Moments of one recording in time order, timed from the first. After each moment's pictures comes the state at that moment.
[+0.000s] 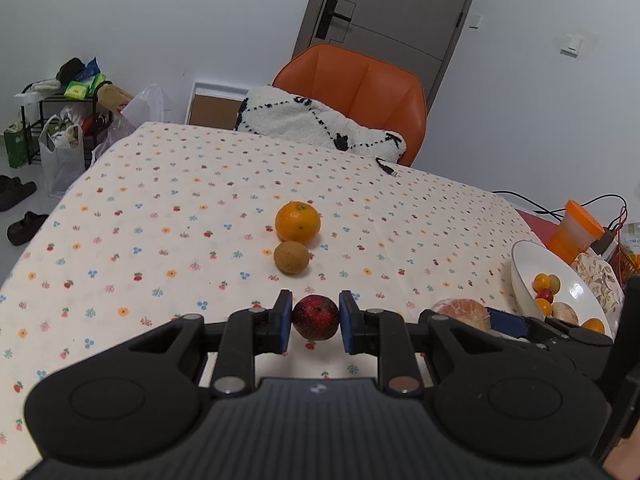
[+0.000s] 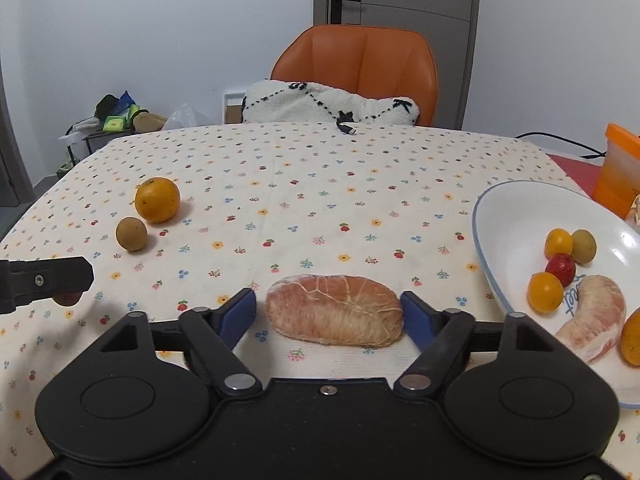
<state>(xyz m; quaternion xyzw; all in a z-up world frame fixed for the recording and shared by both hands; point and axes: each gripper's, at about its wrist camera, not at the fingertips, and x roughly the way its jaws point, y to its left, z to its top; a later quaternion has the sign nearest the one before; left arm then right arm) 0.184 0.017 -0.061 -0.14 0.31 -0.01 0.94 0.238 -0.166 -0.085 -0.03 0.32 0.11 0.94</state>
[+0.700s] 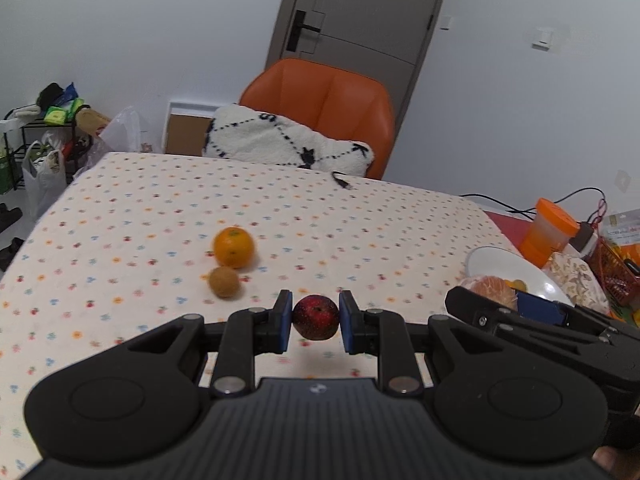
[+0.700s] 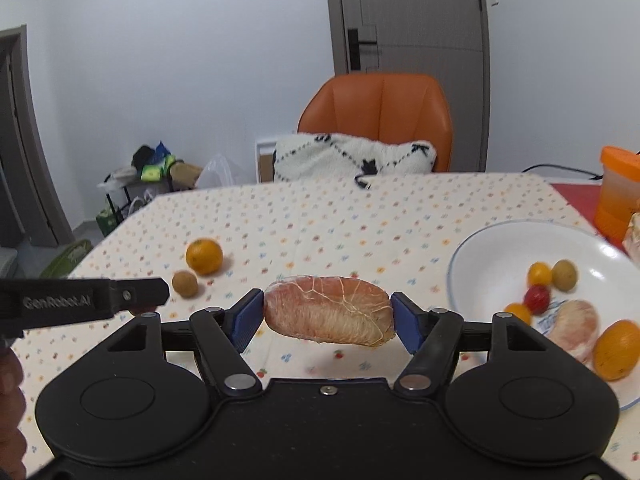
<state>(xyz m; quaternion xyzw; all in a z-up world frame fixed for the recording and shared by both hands) 0.188 -0.032 -0.038 -0.12 0.30 -0.04 0.95 0.208 -0.209 -0.041 0.03 0.25 0.16 0.95</state>
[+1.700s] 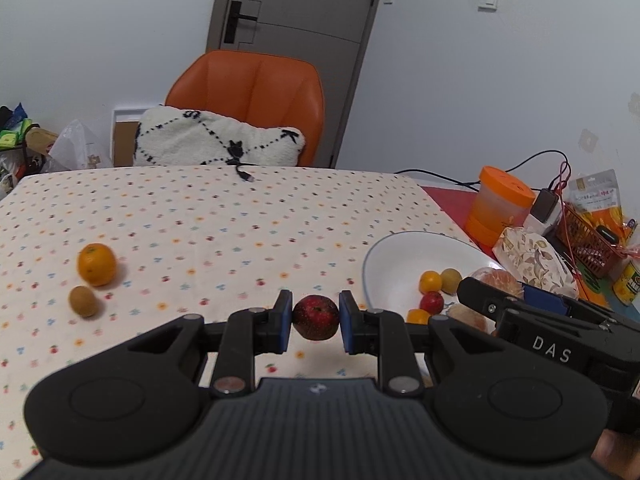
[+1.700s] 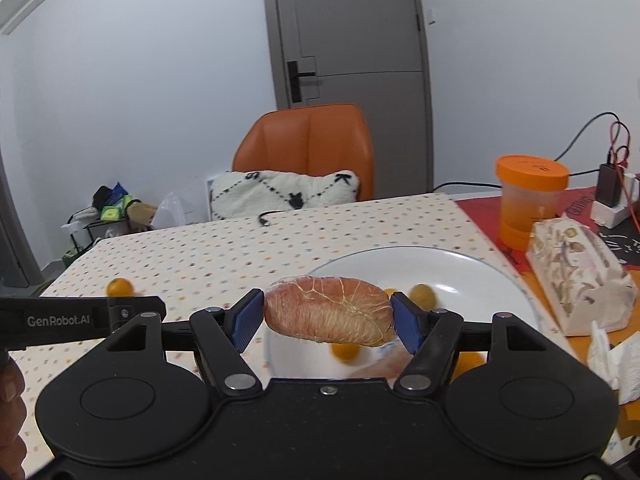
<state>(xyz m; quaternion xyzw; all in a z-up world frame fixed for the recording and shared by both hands) 0.226 -0.136 -0.035 -0.08 0.31 -0.09 0.94 0.210 -0.317 -0.041 0.06 0.23 0.09 0.97</state>
